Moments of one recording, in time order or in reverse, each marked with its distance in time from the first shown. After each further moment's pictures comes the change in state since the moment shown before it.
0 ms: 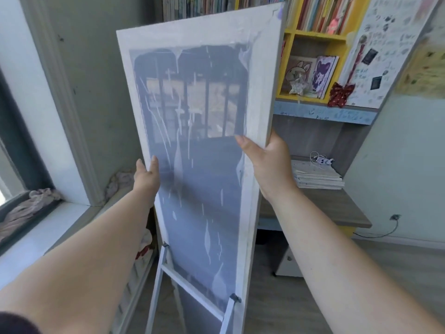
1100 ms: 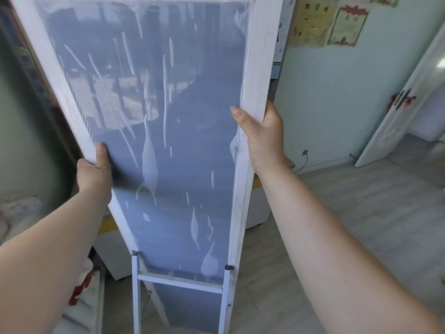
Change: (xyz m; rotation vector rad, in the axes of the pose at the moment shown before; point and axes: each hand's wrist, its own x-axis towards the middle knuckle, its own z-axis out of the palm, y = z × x) left_hand 0.040 0.000 0.084 0.022 -0.059 0.148; right_hand 0.001 0.029 -0.073 -0.055 0.486 0.000
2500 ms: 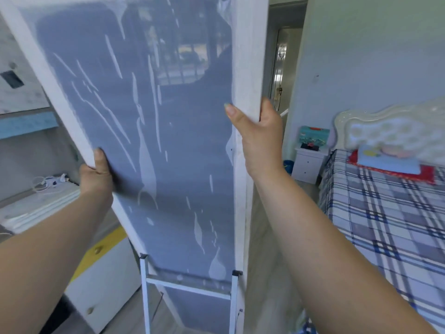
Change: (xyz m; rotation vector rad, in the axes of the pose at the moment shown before) left_hand -0.396 0.219 0.508 -0.077 -0.592 0.264; right_hand 0.093 -0.105 -0.548 -0.307 0.568 -0.259
